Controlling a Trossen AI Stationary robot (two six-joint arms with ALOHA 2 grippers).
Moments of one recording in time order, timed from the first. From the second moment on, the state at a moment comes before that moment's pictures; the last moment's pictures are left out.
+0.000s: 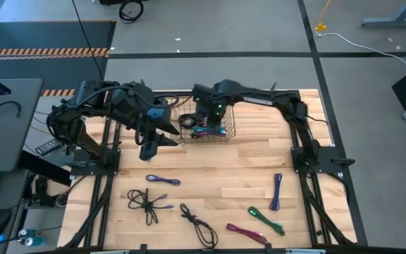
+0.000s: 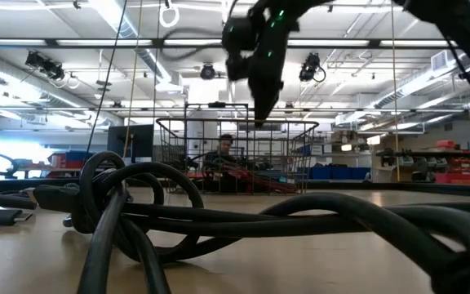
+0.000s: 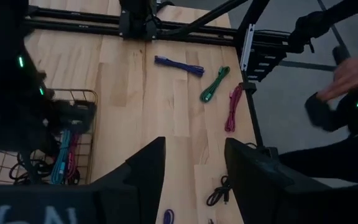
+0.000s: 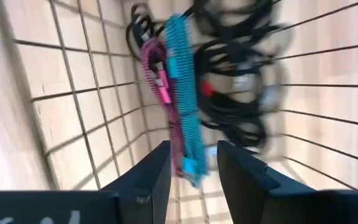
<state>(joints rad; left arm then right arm) -0.08 1.62 2.32 -1.39 0.08 -0.15 -0.33 2.08 1.98 -1.24 -0.02 -0.18</state>
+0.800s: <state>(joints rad) 0.00 1.65 2.15 -1.58 -0.83 -0.90 -0.68 1.25 1.98 -1.05 0.09 -0.29</state>
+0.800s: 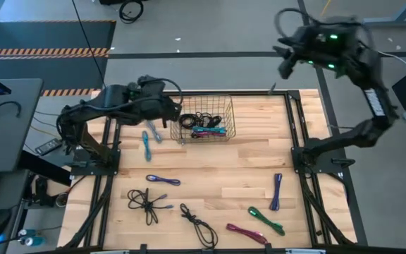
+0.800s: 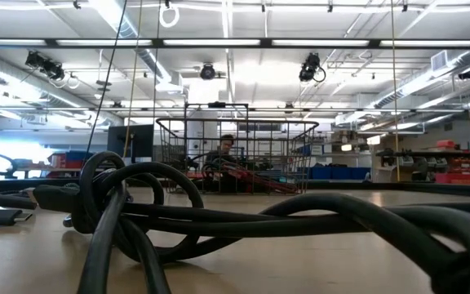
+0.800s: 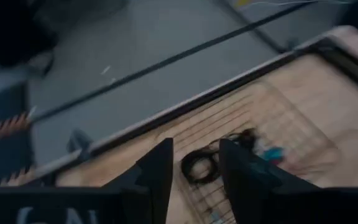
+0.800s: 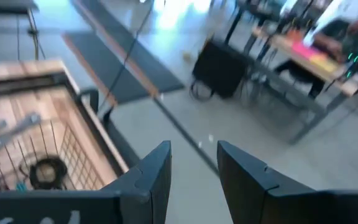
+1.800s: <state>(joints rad) -0.14 1.27 1.06 -1.35 -0.36 -1.72 -0.68 1.32 1.98 -1.12 0.05 -0.26</state>
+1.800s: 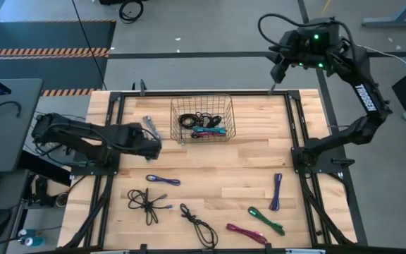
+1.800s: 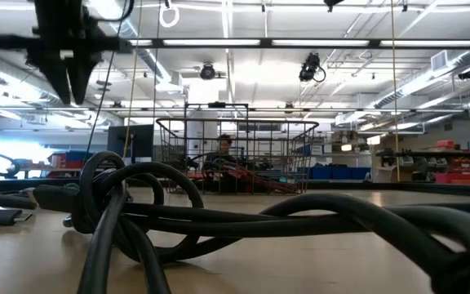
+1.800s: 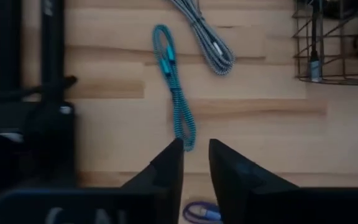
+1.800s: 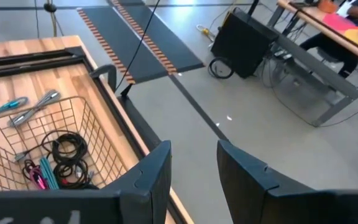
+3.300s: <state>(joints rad) 0.11 1.29 0.64 -0.84 -0.40 -1.65 -0.68 1.34 1.98 -1.08 -0.23 -0.29</state>
